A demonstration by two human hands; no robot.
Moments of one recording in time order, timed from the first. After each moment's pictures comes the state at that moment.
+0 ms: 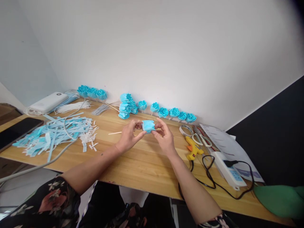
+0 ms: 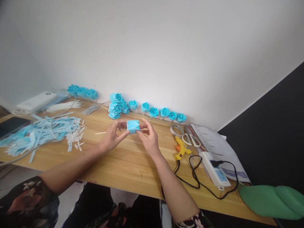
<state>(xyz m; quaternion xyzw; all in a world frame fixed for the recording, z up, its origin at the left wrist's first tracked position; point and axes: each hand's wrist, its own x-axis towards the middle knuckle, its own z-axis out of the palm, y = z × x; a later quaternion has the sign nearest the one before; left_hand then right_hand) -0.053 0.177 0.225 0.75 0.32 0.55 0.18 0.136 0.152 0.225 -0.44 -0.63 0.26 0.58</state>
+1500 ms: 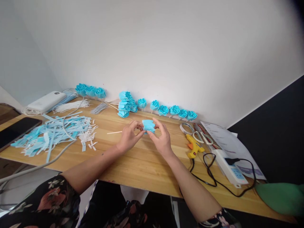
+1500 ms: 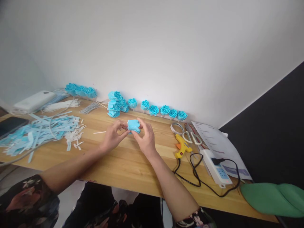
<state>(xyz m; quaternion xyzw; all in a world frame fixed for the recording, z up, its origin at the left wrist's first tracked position) -0.048 0.177 0.217 0.76 0.34 0.53 0.16 0.122 0.142 0.229 -0.50 -0.70 0.06 0.51</state>
